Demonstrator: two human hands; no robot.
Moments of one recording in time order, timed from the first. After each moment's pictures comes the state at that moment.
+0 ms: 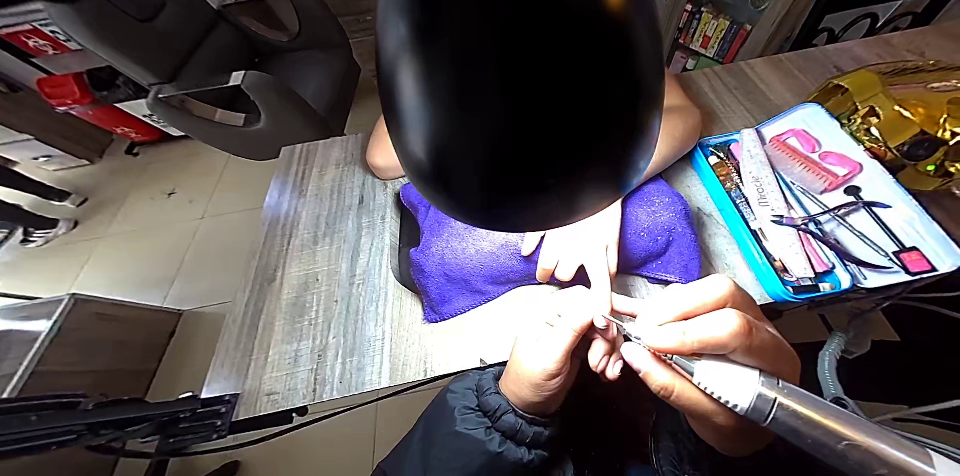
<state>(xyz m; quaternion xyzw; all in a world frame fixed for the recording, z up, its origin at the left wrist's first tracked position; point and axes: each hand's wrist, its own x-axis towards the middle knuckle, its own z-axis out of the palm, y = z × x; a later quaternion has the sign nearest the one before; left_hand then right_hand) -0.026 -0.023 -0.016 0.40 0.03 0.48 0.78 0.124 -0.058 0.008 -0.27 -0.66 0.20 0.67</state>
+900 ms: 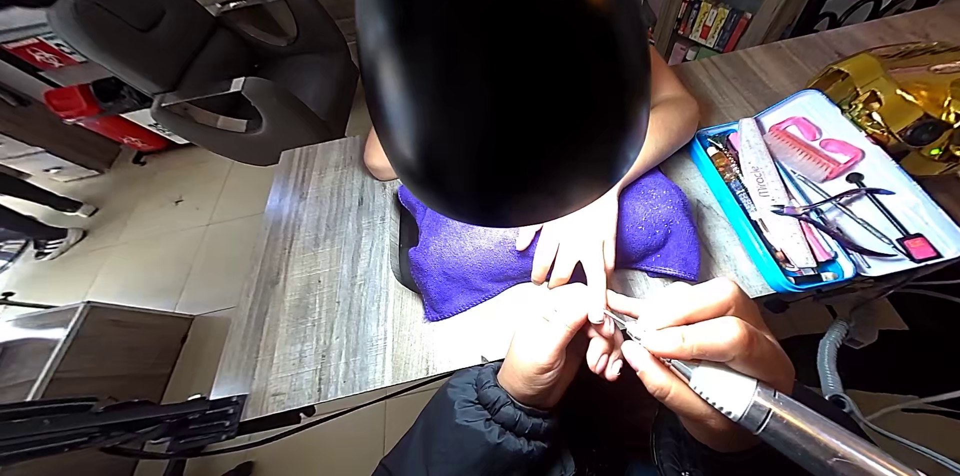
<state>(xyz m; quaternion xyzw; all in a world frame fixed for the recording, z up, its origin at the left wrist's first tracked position) -0.029 -0.021 -0.018 0.38 0.00 0.45 0.81 0.121 -0.060 0.000 -0.26 -0.67 0.14 0.68</state>
